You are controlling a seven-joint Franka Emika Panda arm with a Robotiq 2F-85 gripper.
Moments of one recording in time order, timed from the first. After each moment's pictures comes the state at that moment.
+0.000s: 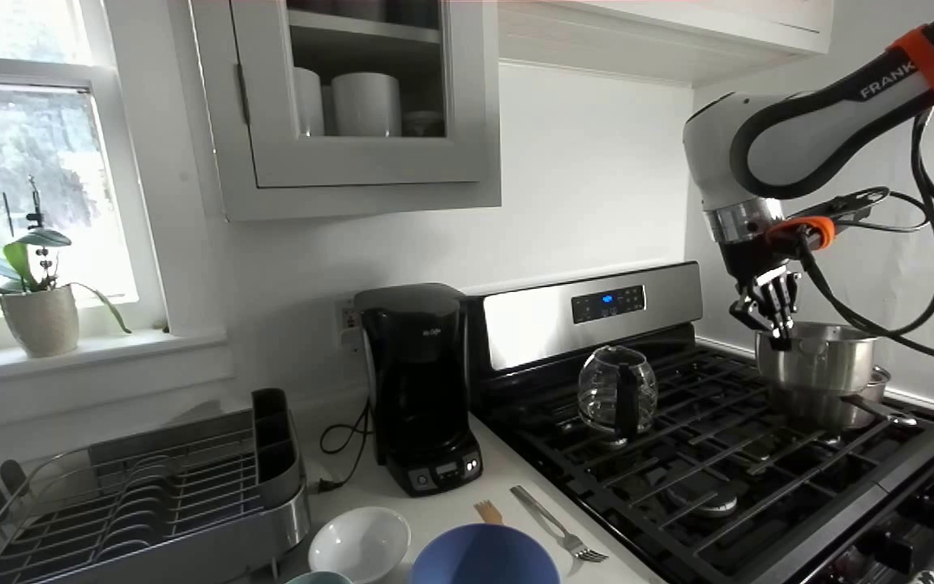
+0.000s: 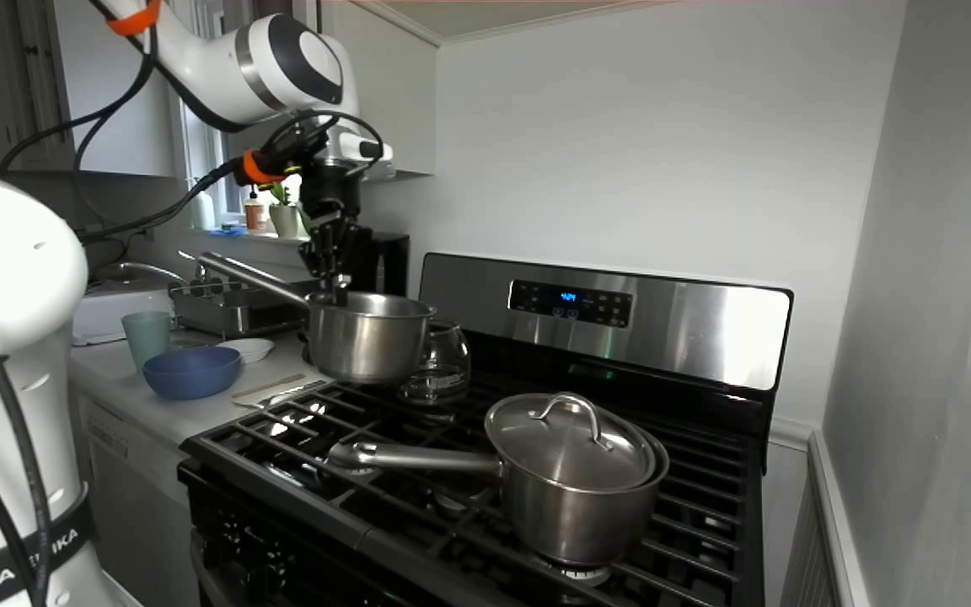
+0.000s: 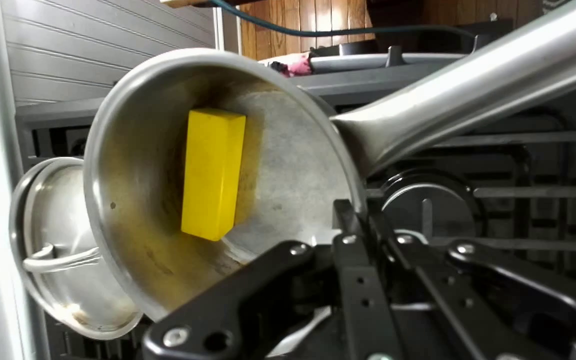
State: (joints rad) arm 0.00 -0.46 0.14 -2.54 -0.23 1.83 0.33
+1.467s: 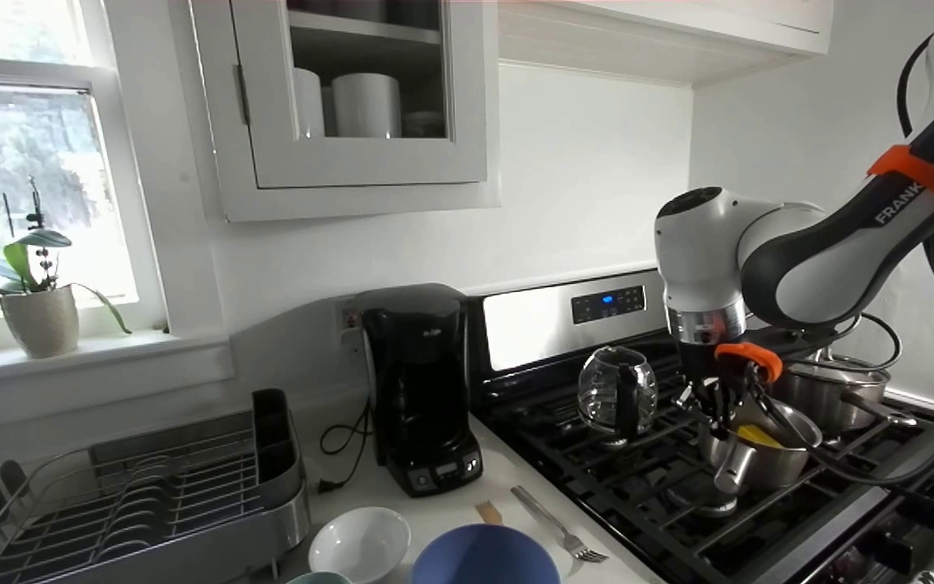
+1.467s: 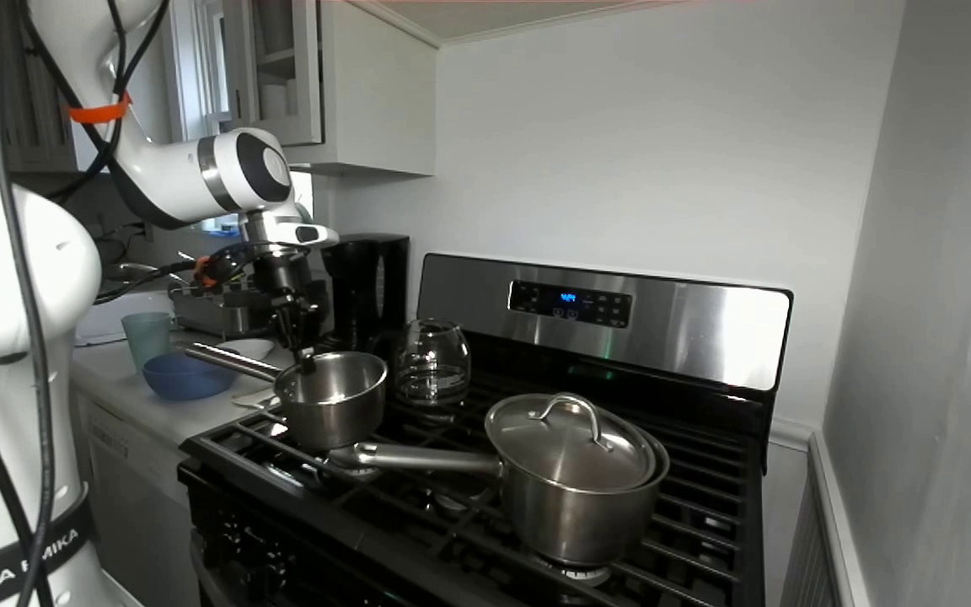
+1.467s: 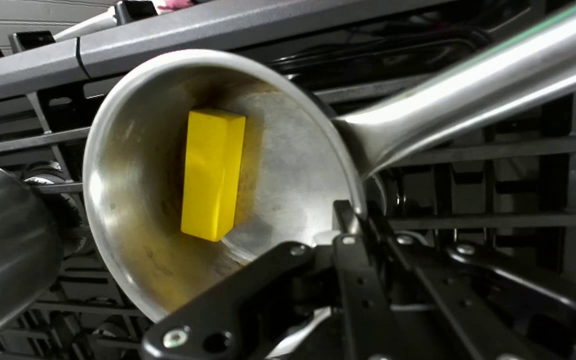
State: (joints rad) arm 0.08 -0.25 0.30 -2.70 -0.32 2.32 0.82
